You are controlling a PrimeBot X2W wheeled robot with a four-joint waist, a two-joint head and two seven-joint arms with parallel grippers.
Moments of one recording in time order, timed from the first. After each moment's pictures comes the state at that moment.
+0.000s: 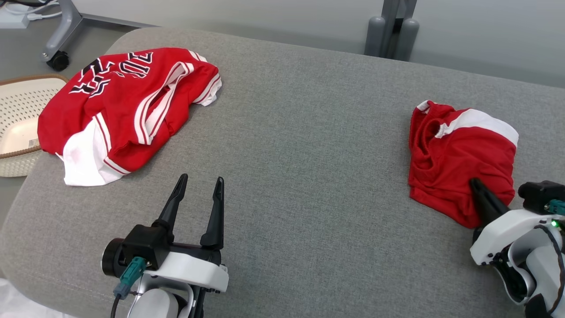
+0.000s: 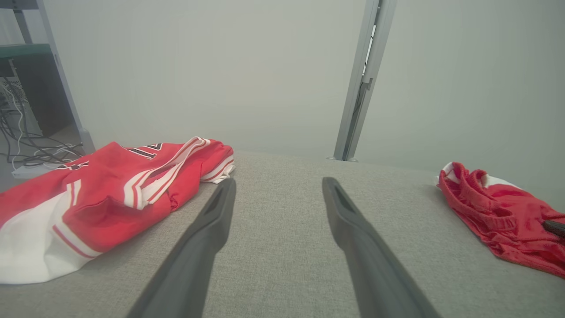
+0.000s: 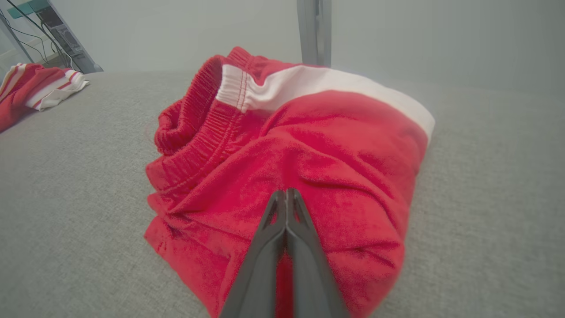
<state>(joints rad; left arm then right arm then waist) -0.15 0.05 -0.25 0.19 -0.27 0.05 -0.26 -0.49 -0.37 0.45 0.78 0.63 0.13 -0.25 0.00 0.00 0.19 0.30</state>
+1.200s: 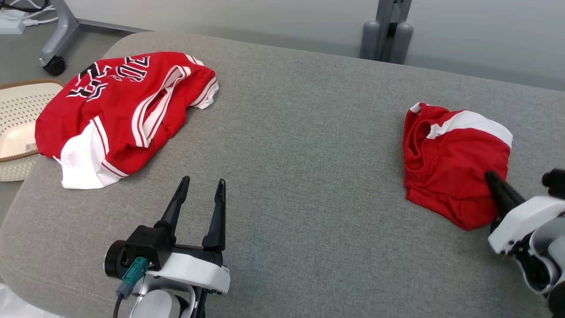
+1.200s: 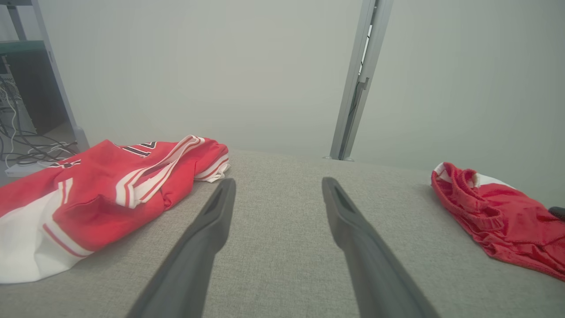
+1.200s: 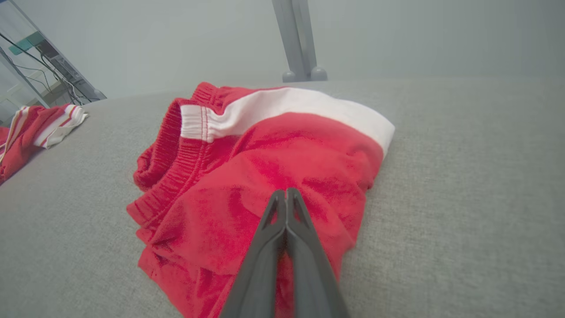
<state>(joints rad) -0.15 0.05 -0.26 0.20 -0.28 0.05 -0.26 -0.58 -0.51 0.74 0.78 1.04 0.13 -0.25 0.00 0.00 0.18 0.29</state>
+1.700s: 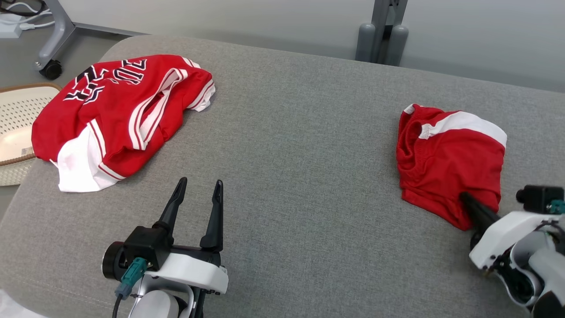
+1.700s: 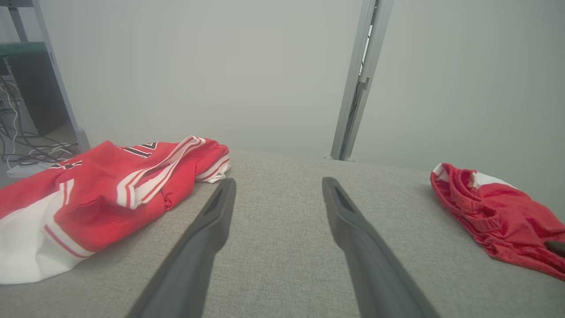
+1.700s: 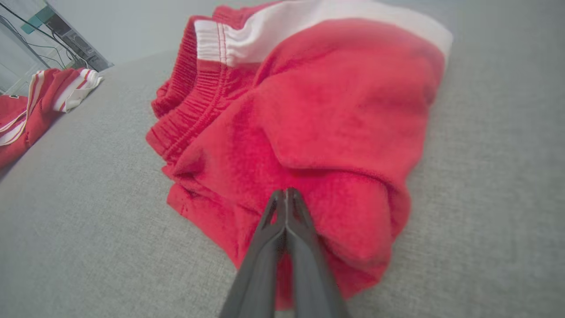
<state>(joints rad) -0.15 0.05 -0.25 0.21 -0.28 0.05 -0.26 -0.54 -0.48 0.86 0.76 1.14 0.13 -0.22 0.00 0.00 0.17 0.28</state>
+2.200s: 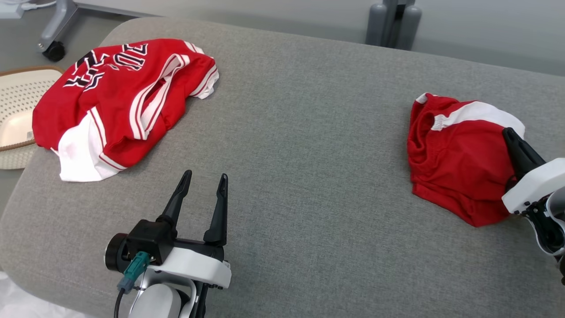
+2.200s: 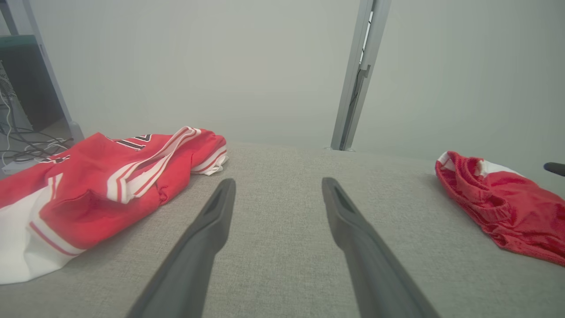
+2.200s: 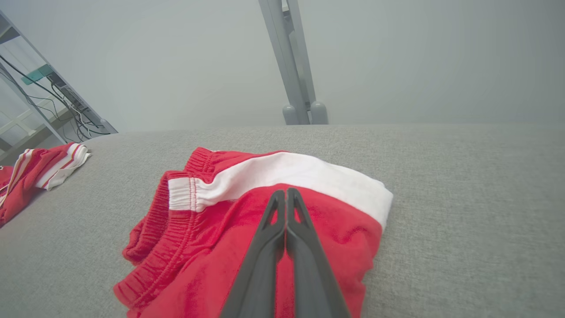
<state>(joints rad) -0.17 0.05 -0.27 0.21 -0.28 0.05 -0.26 -0.69 -0.54 0.74 0.78 1.08 0.13 -0.26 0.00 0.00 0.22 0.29</state>
